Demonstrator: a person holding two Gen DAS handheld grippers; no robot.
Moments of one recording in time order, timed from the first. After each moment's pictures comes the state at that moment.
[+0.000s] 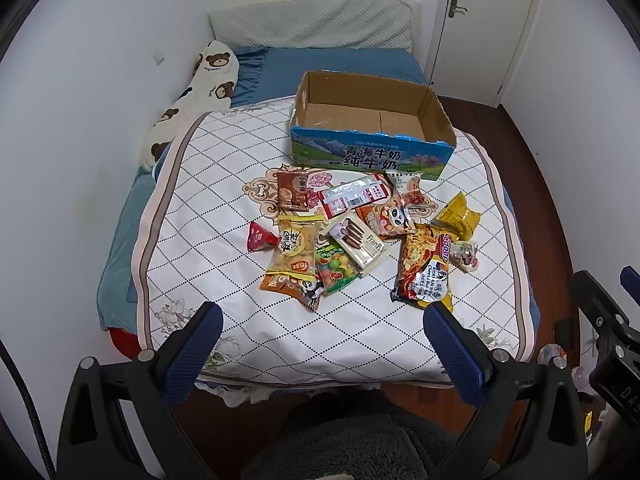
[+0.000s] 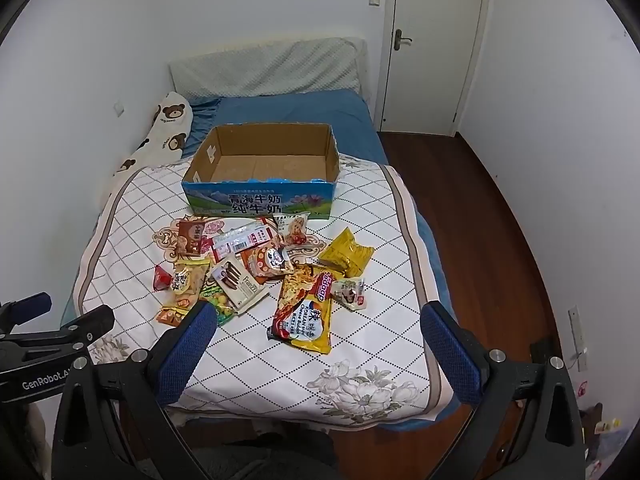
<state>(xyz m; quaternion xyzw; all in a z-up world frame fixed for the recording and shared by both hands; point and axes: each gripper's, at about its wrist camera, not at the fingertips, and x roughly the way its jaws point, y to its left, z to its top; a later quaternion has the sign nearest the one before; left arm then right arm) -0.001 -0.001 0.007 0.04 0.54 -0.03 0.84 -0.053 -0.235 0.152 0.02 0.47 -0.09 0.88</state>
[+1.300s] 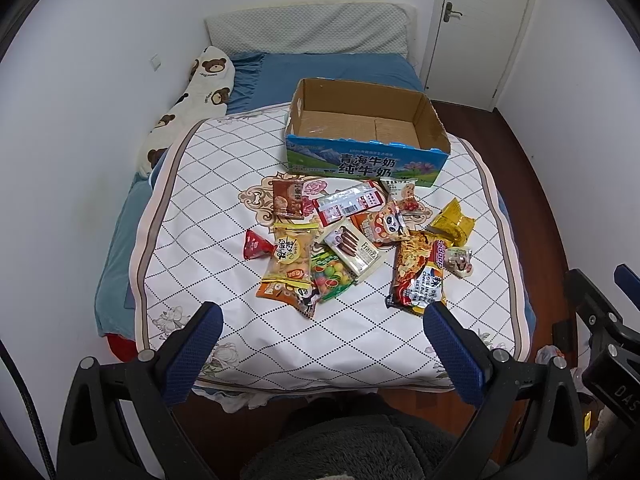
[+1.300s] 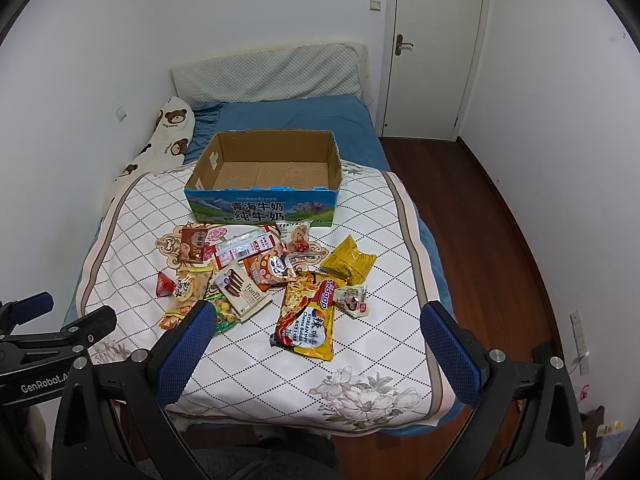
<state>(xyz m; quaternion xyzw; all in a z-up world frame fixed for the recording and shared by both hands) 0.001 -0.003 0.015 0.04 0.53 -0.04 0.84 -0.051 -0.239 0.160 0.02 0.47 -0.09 0.88</state>
